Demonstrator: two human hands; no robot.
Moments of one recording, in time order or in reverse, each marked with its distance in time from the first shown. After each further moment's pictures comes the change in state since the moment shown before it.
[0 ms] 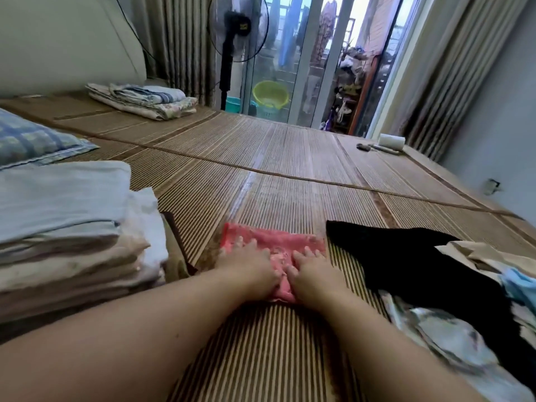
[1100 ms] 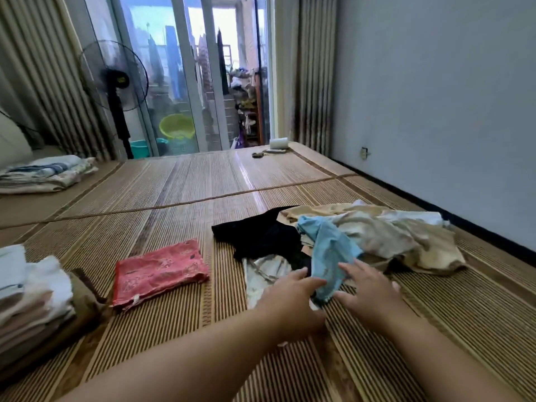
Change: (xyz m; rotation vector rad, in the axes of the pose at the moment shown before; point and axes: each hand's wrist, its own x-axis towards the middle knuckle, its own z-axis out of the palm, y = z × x) left_hand -0.186 0.251 0.028 -0.067 -0.072 0.586; right_hand -0.287 0.215 -0.084 0.192 0.238 0.412
